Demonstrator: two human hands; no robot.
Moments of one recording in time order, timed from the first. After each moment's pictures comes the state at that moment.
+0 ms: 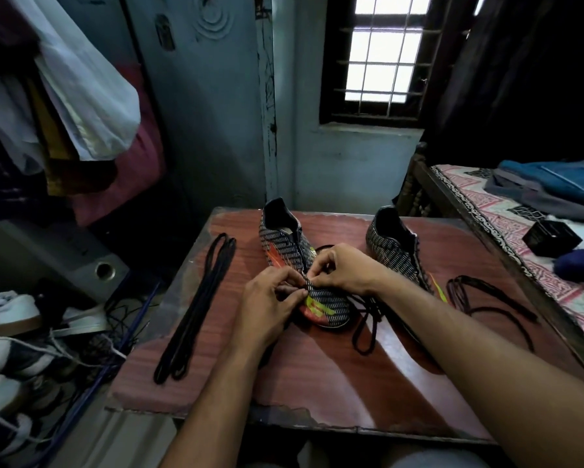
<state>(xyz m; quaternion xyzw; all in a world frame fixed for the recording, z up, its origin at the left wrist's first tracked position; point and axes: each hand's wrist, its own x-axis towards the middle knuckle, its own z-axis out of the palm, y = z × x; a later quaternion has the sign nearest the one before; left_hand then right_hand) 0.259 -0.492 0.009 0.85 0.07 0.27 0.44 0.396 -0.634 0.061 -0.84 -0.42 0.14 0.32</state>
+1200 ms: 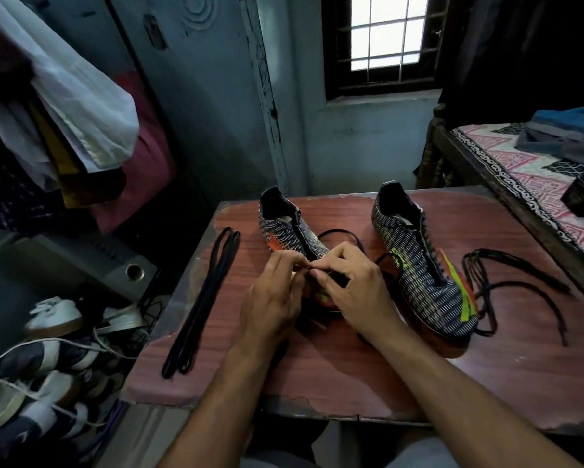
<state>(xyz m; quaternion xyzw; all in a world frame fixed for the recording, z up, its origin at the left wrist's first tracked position) 0.255 -0.506 0.009 0.89 -0.02 0.36 0.26 0.337 -0.655 0.012 -0.75 -0.40 -0.16 0.51</state>
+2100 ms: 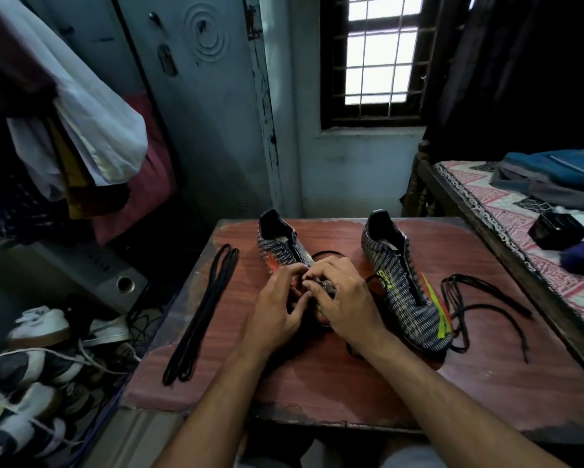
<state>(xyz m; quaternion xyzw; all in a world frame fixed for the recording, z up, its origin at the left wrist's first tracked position) 0.265 -0.501 0.006 0.88 -0.06 0.32 0.34 0.327 -0.654 0.034 -0.76 -0.42 -0.21 0.46</state>
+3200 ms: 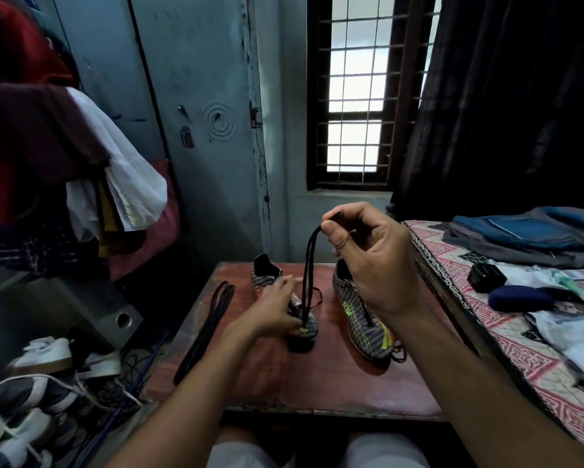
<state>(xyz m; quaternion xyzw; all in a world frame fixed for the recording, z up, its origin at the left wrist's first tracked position) 0.253 -0.525 0.108 0.97 0.00 0.05 0.22 0.210 -0.747 0.251 -0.60 -0.42 -0.19 0.66</state>
